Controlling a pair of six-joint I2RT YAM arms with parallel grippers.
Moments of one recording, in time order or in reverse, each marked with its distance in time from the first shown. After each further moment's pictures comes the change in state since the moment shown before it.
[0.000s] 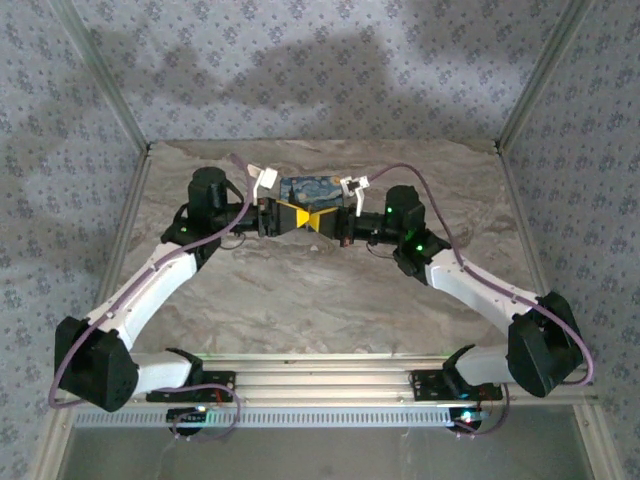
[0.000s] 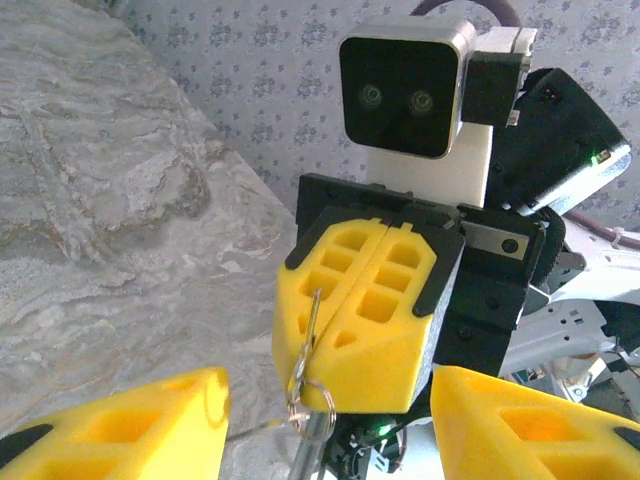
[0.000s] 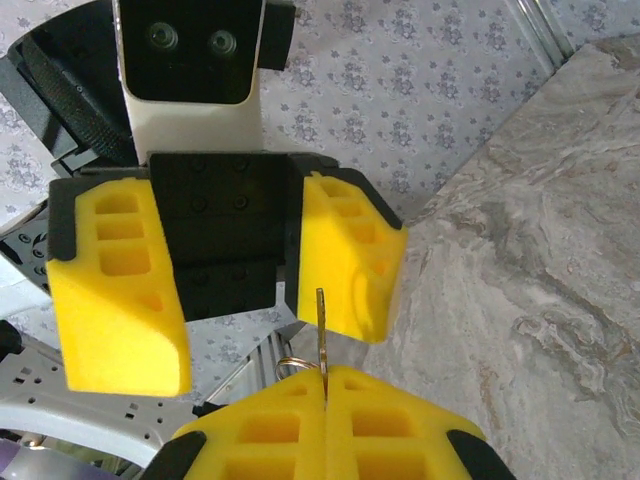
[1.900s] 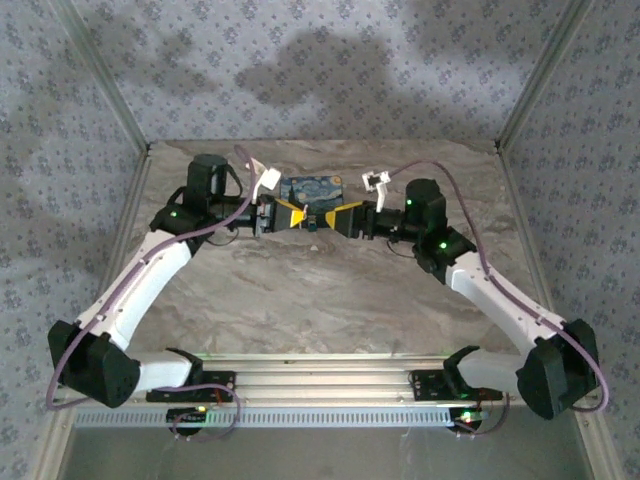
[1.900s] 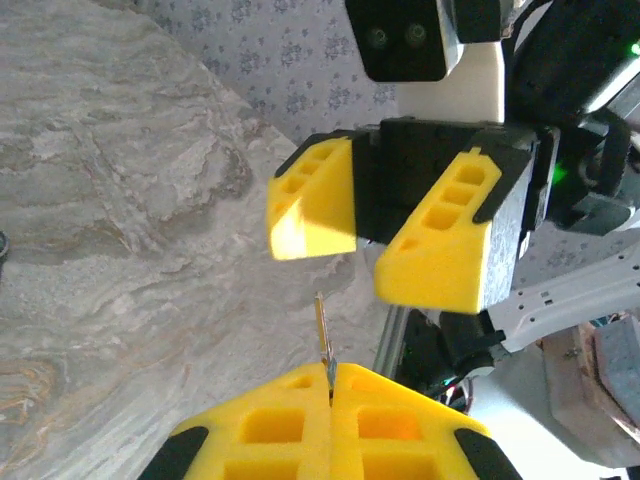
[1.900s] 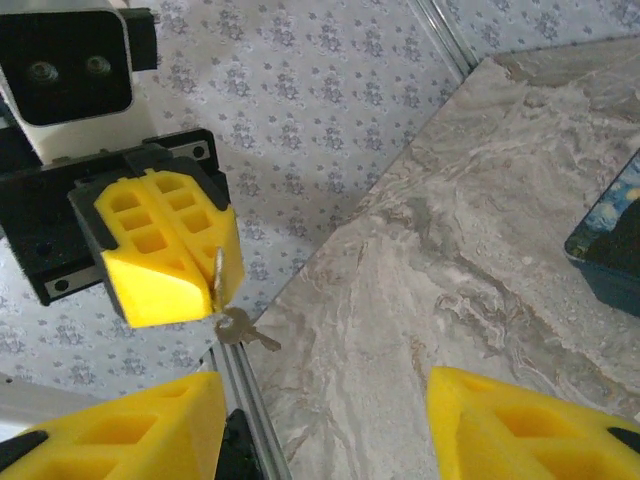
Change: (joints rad) left arm -0.001 0.029 0.250 -0.507 -0.040 0.461; right arm -0.098 -0.138 0.073 -0.348 0.021 -0.126
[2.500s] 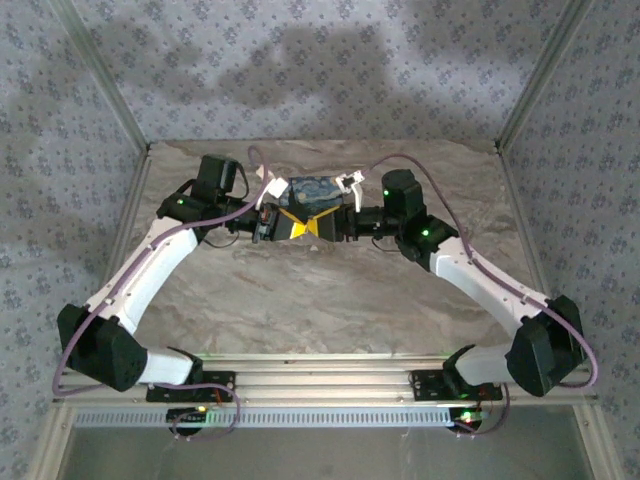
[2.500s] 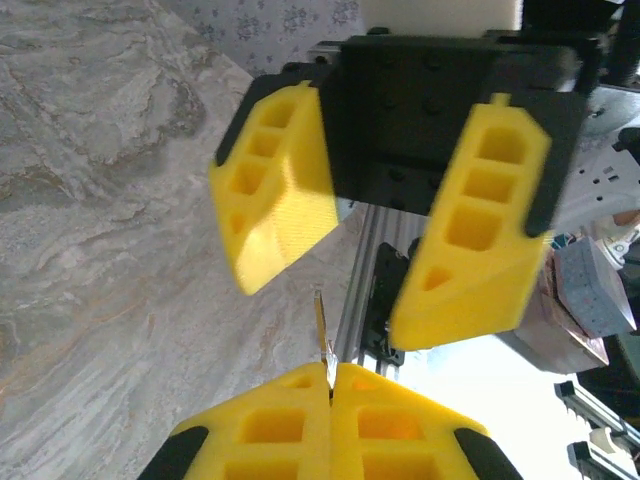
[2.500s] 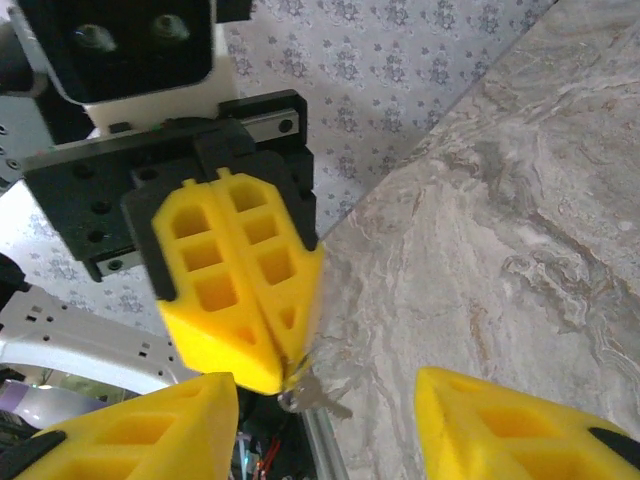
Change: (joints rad) left arm 0.000 0.079 0.047 -0.200 0.126 0.158; right arm 0.075 0.151 0.097 -0.035 -0.103 -0.021
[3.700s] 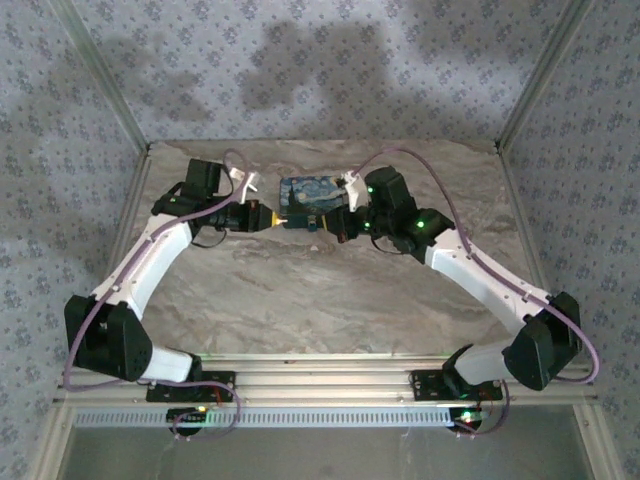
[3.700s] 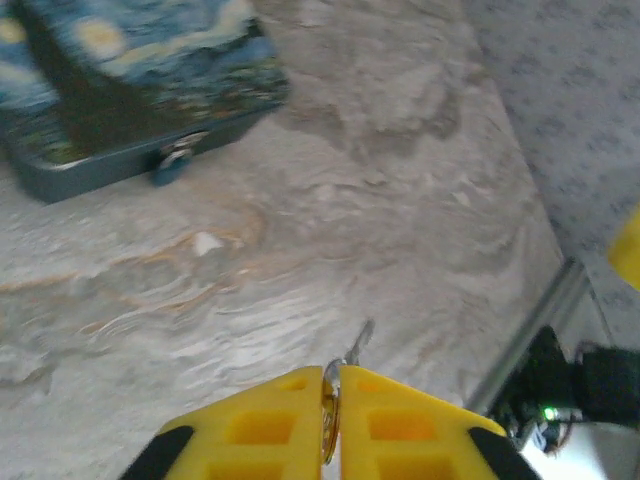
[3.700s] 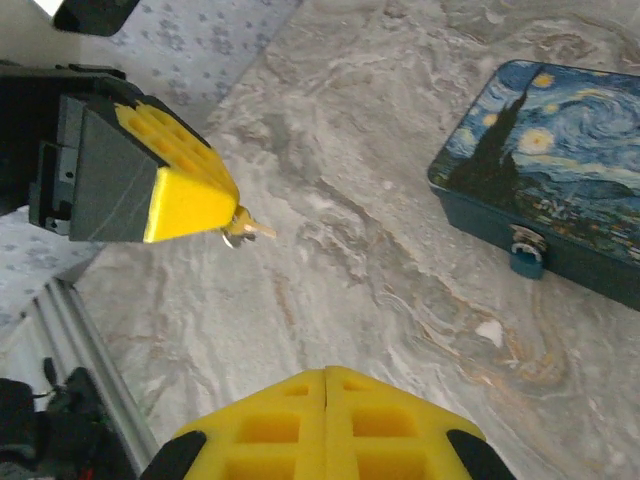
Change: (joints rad) left arm 0.141 0.037 -0.083 0.012 -0.406 -0.238; right arm 0.076 0.033 0.160 -0.405 0.485 -0.218
